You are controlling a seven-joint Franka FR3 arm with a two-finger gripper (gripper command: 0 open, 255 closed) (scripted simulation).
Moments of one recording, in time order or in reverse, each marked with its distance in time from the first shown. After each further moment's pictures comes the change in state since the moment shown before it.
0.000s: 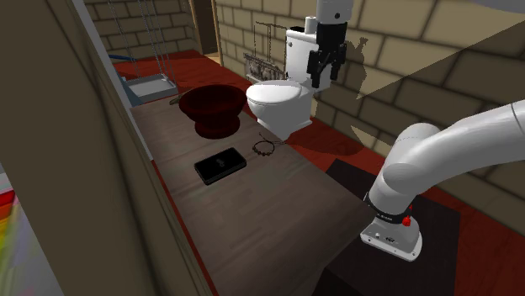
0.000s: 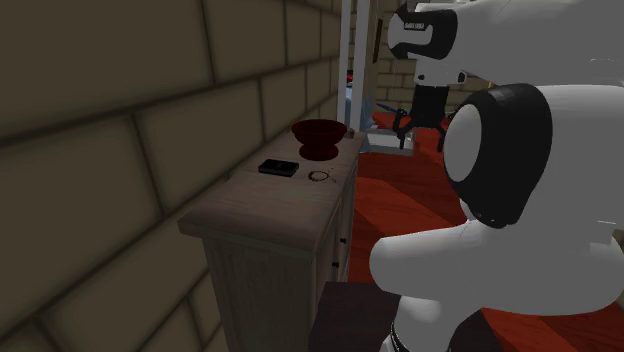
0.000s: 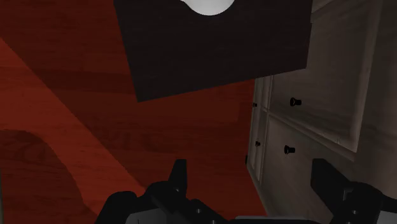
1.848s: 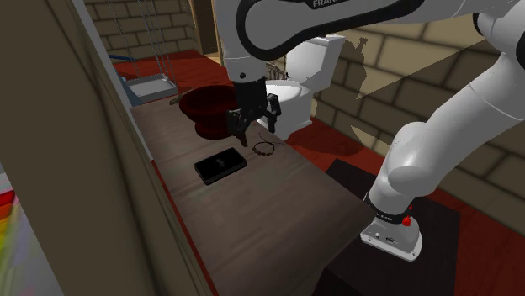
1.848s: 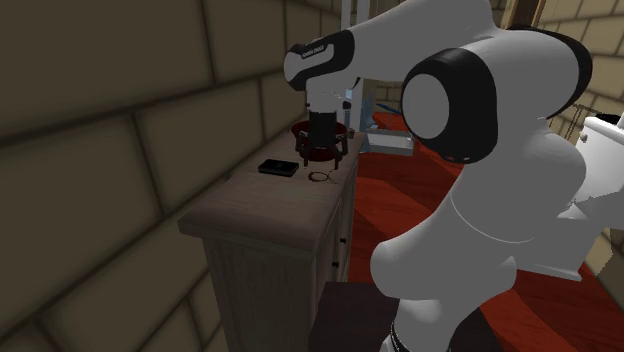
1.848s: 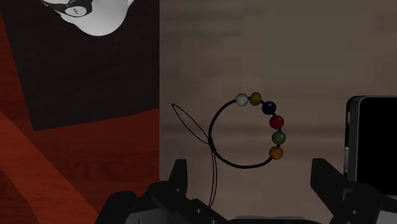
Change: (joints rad) arm 0.124 0.379 0.425 0.112 0.234 0.201 0.526
